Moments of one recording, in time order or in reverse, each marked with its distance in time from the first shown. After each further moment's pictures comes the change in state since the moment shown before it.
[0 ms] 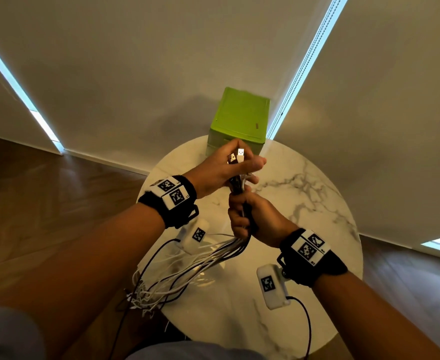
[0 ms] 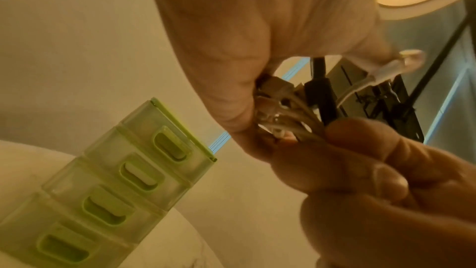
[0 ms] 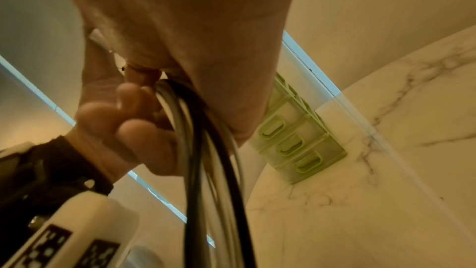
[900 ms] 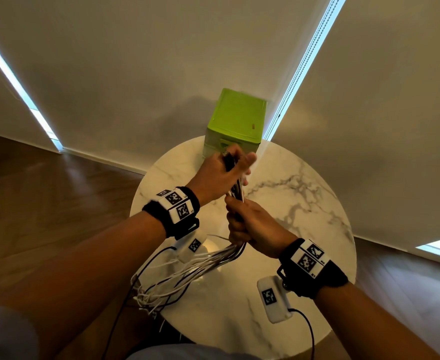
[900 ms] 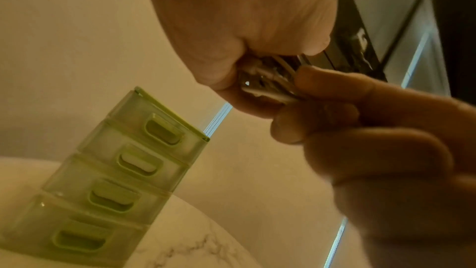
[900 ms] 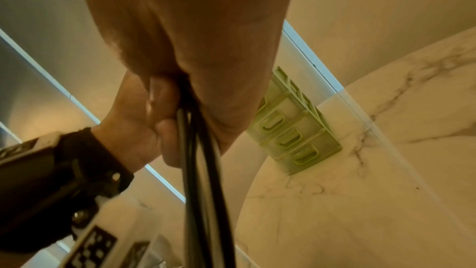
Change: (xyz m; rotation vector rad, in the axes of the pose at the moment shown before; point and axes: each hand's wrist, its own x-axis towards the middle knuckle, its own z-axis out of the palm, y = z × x) left_hand -0.007 -0.014 0.021 0.348 0.306 0.233; right_hand -0.021 0.014 -0.001 -0.061 0.000 -0.031
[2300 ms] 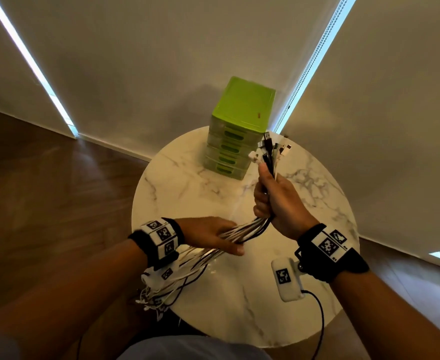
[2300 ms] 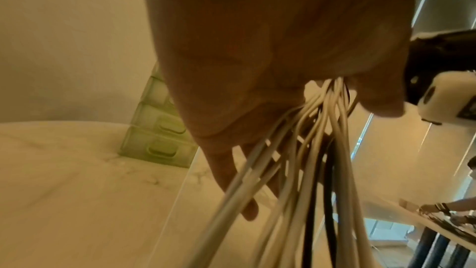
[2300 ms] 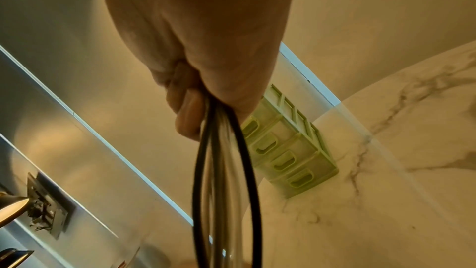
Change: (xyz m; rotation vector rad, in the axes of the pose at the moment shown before) left_hand -0.089 -0.063 0.018 0.216 -0.808 -0.392; right_hand -0.010 -0.012 -0.044 0.070 0.177 -0.209
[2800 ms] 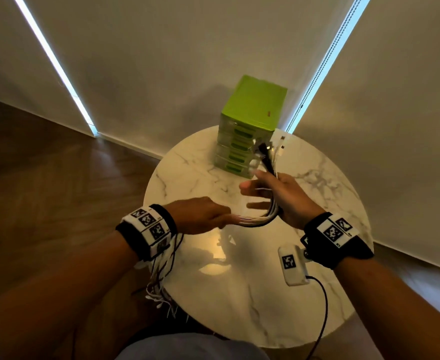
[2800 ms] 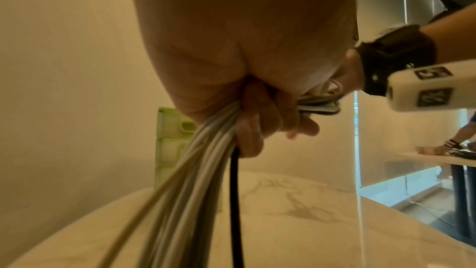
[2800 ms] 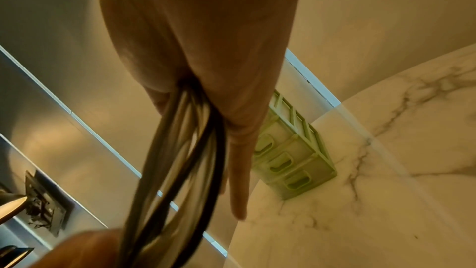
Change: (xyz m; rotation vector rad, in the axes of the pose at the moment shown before) left_hand -0.032 0.021 -0.023 0.526 0.183 -0.113; right_hand 0.015 -0.001 -0.009 -0.177 -0.048 0.134
